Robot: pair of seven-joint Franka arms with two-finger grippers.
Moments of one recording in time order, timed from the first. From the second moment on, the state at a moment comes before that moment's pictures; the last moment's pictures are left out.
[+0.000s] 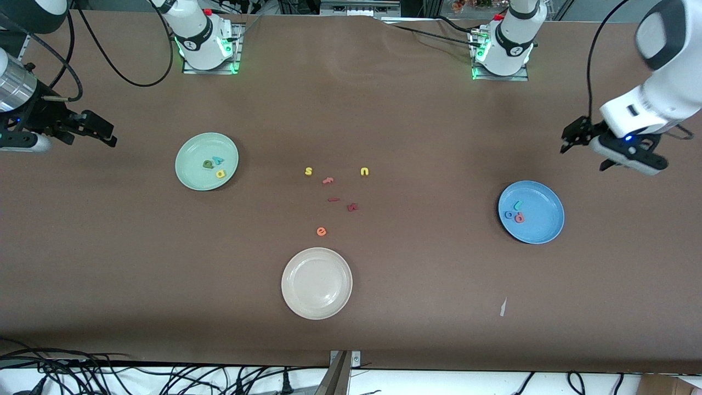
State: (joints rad) left arm 0.03 -0.12 0.00 -1.99 -0.06 1.89 0.49; right arm 0.00 -0.09 -0.01 -1.85 0.03 1.77 0.04
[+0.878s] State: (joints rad) left arm 0.00 -0.04 -0.09 -1.61 -0.01 1.55 0.18; right arm 0.01 -0.09 0.06 -1.79 0.03 1.81 0.03
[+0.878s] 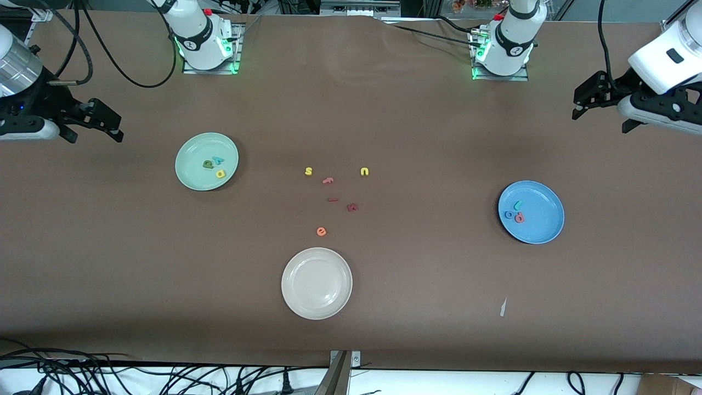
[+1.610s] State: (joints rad) left arm -0.10 0.00 -0.01 -1.58 0.03 1.55 0.14; right arm 0.01 -0.06 0.00 -1.76 0.03 1.80 0.03
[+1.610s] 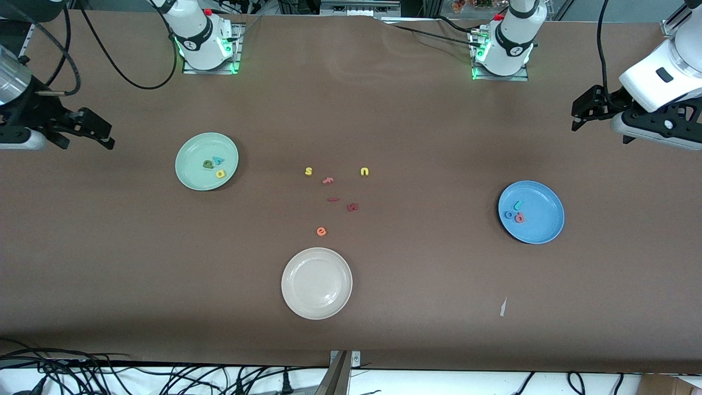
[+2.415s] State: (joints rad) left arm -0.10 0.00 0.00 -1.58 0.03 1.55 0.09; right arm 0.01 -0.04 0.00 -1.73 0.03 1.70 -0.05
